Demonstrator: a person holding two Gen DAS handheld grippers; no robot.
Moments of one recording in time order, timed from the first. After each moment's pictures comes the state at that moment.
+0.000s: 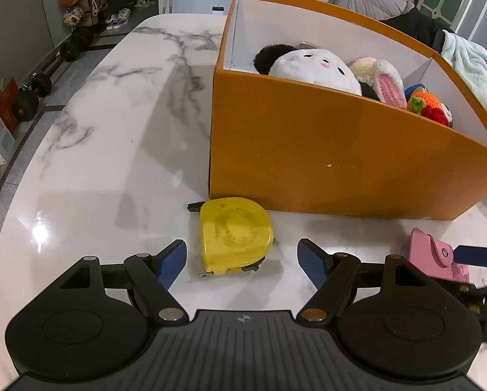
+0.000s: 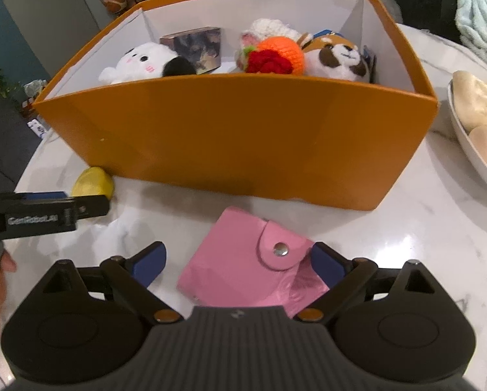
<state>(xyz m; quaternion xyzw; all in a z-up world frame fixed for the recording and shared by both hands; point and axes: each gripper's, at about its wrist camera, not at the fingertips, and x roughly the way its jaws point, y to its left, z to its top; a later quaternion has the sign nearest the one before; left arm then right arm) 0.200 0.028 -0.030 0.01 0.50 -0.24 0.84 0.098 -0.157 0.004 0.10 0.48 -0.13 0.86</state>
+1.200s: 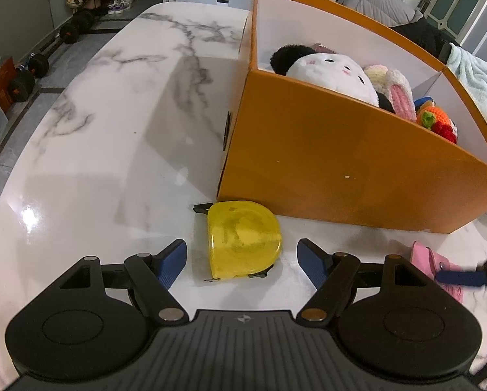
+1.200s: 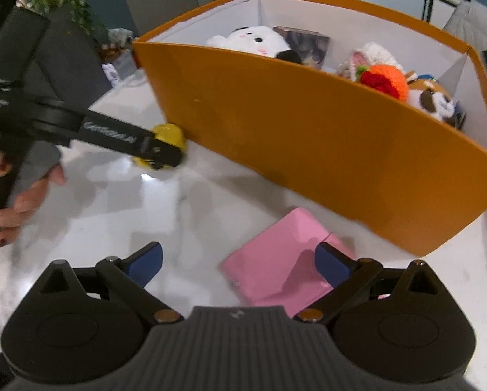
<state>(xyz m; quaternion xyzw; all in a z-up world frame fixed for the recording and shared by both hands) 0.212 0.037 -0.033 -0.03 0.51 -0.24 0.82 0.086 -0.139 -0.001 0.01 0.48 0.05 0.88</state>
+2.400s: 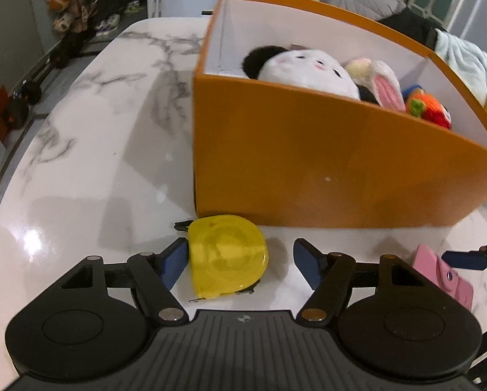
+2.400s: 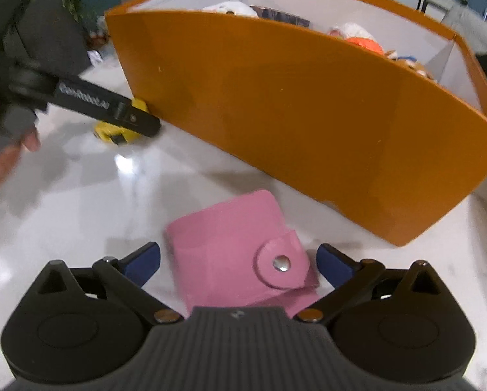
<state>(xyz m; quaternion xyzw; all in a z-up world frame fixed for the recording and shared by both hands) 0.203 0.018 -0.033 0.01 0.48 -0.26 0.84 0.081 -0.144 -0.031 -0.08 0.47 -0.01 0.88</state>
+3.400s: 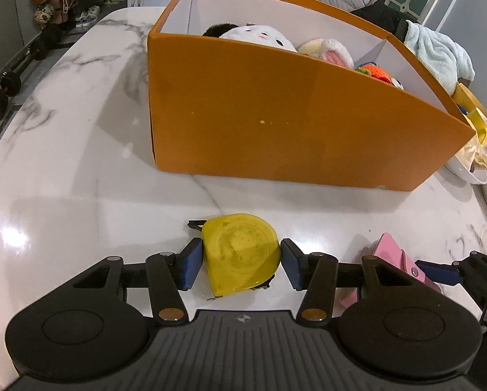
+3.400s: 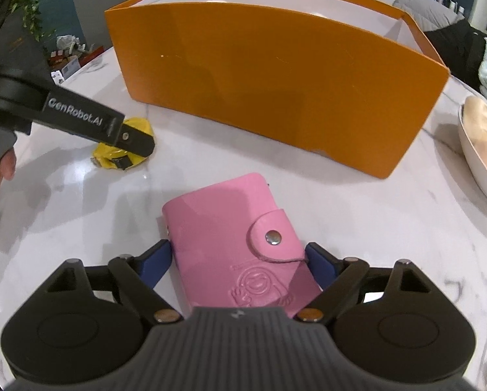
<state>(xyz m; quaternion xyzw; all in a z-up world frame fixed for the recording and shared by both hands) 0.167 0.020 -0.031 -0.01 0.50 -0.30 0.82 0.025 -0.108 -0.028 -0.02 0.46 -0.09 0.88</state>
